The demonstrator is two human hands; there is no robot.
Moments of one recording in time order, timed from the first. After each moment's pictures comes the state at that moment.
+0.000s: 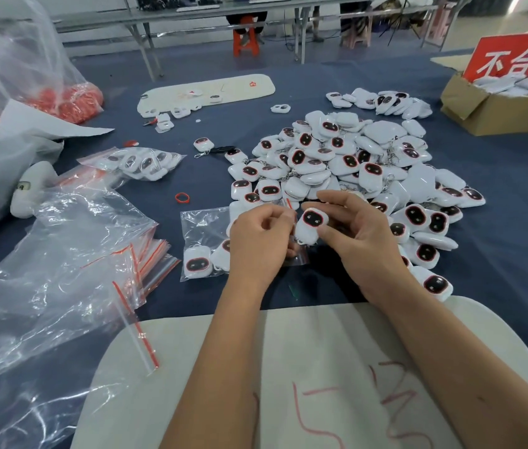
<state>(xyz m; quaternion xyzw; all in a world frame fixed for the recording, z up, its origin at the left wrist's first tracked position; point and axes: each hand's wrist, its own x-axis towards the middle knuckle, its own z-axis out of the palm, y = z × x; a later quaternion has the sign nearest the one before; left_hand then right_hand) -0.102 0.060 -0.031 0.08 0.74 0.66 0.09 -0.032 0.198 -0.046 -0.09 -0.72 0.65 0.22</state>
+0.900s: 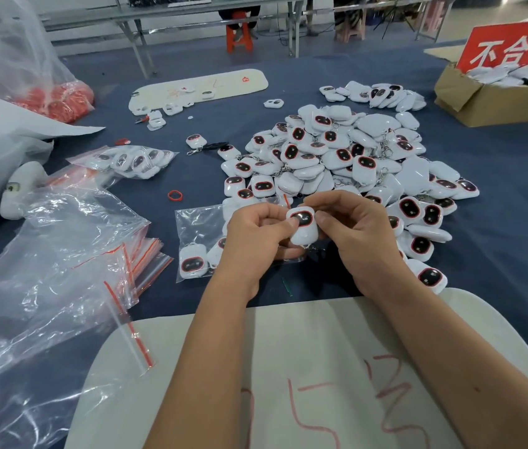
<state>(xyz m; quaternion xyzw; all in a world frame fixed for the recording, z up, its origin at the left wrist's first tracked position) -0.101 0.054 -0.030 0.10 0.66 0.71 0.21 -0.033 0.199 -0.046 -0.08 -0.70 0.66 0.25</state>
